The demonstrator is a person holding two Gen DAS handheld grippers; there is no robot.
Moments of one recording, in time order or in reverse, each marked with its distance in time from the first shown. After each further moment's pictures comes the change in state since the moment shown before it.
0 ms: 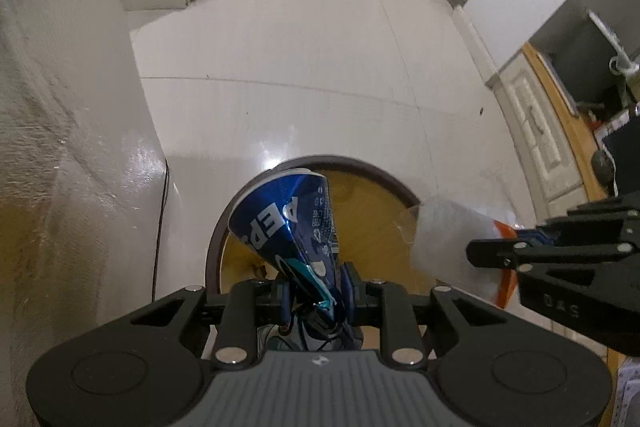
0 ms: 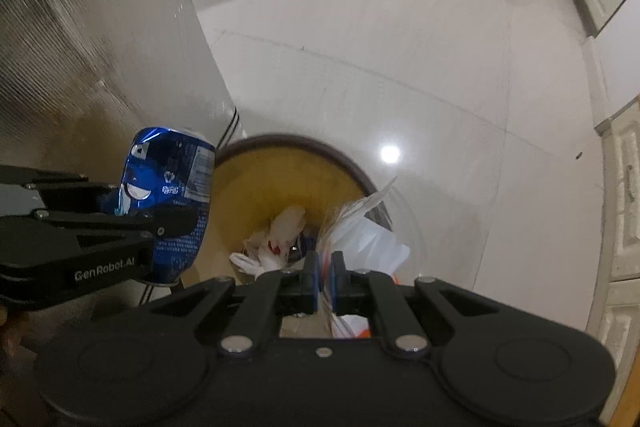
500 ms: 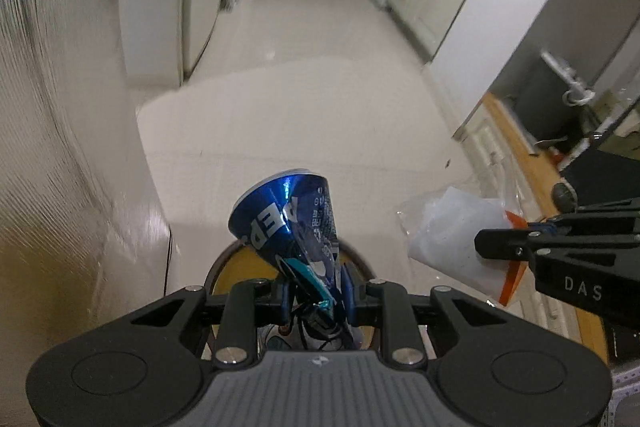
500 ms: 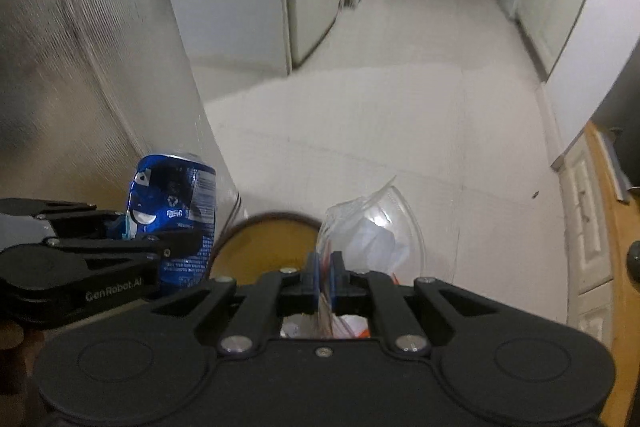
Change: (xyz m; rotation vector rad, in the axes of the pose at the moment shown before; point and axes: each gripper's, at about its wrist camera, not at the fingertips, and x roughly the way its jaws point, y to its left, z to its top) left arm -0.109 -0.053 -0.005 0.032 -0.187 0.004; right arm -0.141 -0.015 -0.039 0.071 -0.251 -0.026
